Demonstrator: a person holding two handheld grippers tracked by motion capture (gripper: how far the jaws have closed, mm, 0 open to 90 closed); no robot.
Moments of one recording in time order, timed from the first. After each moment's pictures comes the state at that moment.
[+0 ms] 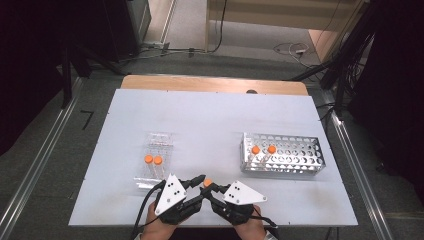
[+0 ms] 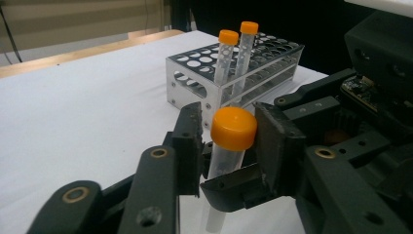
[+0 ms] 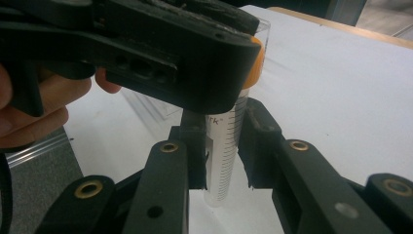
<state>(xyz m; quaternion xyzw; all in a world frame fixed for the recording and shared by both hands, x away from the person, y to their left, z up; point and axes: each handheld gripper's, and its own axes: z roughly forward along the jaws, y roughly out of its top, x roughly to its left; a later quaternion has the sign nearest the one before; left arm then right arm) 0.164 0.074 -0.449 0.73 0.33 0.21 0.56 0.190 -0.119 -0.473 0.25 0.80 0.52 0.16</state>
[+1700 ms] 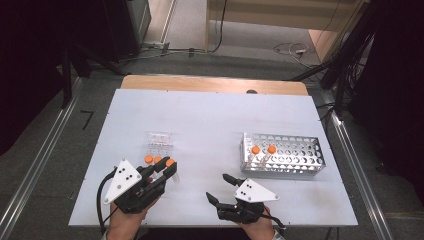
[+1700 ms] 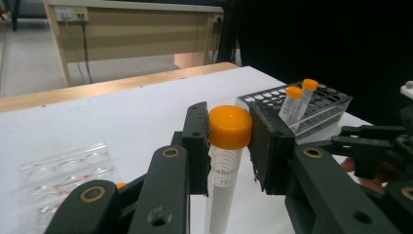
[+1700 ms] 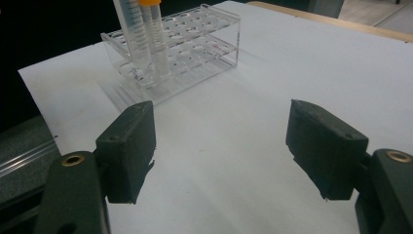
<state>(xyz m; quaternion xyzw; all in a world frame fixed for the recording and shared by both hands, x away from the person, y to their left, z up) 0.160 0.151 -0.401 0.67 0.41 0.26 0.57 0.193 -0.144 -0.469 0.28 0.79 0.52 0.16</state>
